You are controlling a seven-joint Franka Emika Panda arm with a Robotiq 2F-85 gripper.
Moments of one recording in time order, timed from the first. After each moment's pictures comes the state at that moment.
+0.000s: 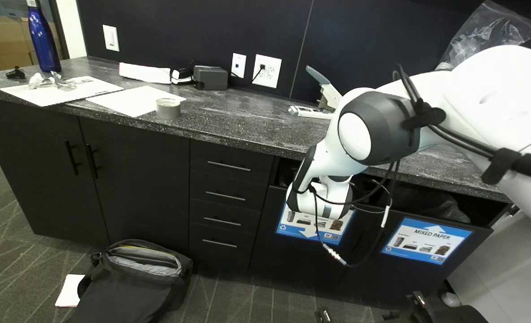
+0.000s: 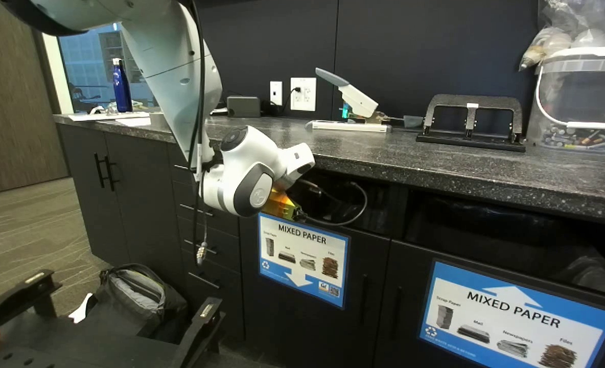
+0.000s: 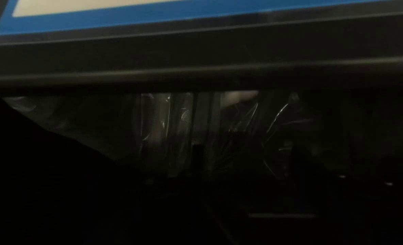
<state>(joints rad) 0.33 1.24 -0.35 -1.68 0.67 3.67 0.04</state>
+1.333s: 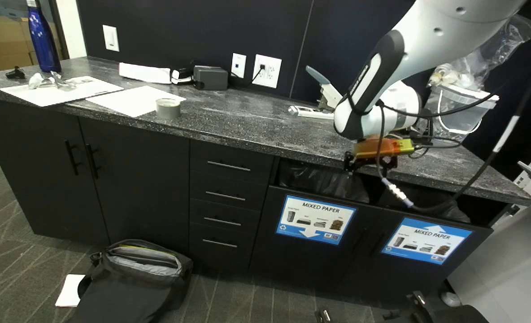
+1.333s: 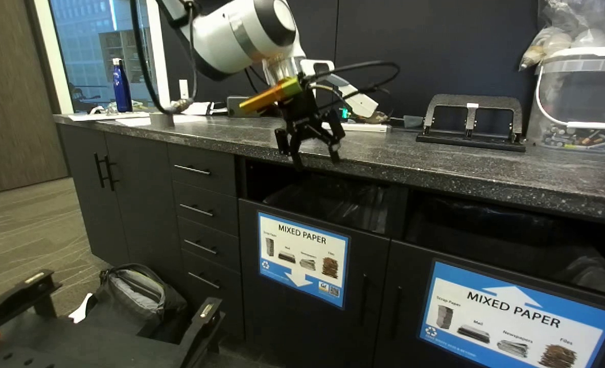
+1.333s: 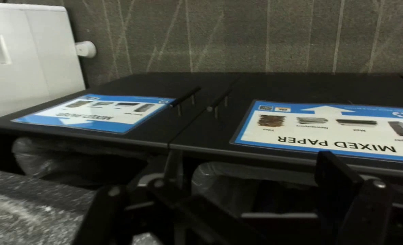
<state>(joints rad) 0.67 0.54 -0.83 -2.13 0.00 2.51 0.23</state>
